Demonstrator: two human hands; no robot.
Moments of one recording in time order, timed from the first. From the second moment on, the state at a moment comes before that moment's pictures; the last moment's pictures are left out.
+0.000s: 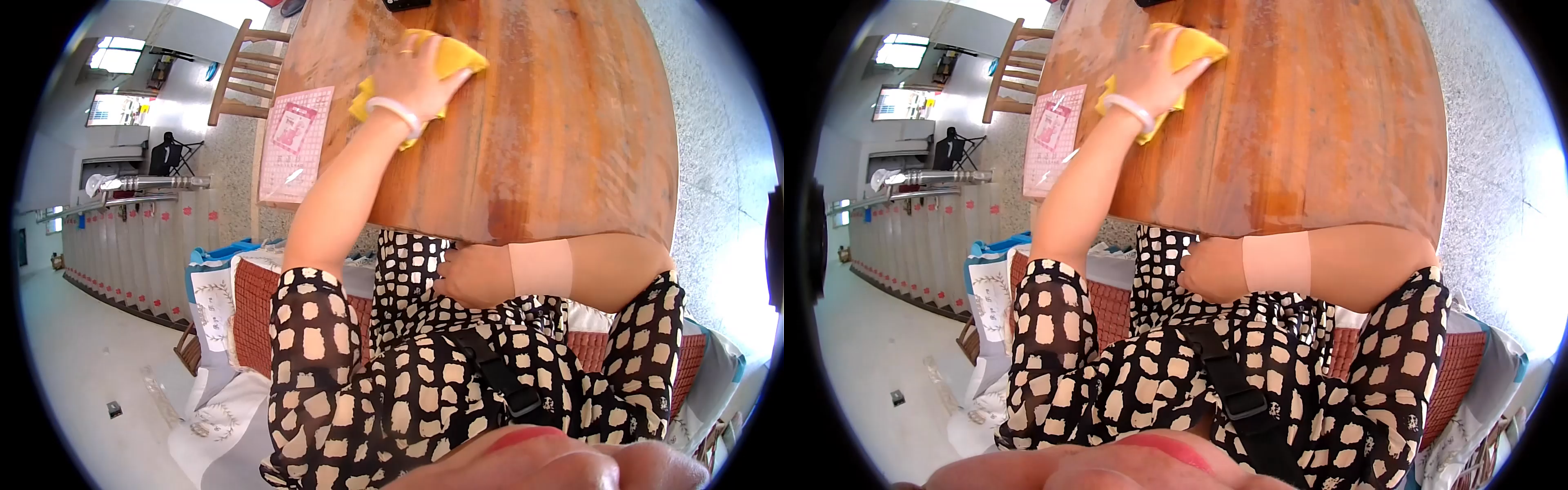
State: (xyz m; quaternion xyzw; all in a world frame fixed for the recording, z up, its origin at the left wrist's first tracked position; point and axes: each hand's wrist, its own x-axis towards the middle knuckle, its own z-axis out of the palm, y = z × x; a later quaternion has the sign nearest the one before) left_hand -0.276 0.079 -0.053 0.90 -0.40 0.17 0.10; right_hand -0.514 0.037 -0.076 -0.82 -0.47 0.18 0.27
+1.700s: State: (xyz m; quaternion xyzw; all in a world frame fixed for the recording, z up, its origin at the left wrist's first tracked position) left_hand -0.256 0.263 -0.045 0.94 -0.27 0.16 0.13; right_hand -0.502 0.018 -0.069 -0.82 -0.49 0.18 0.24
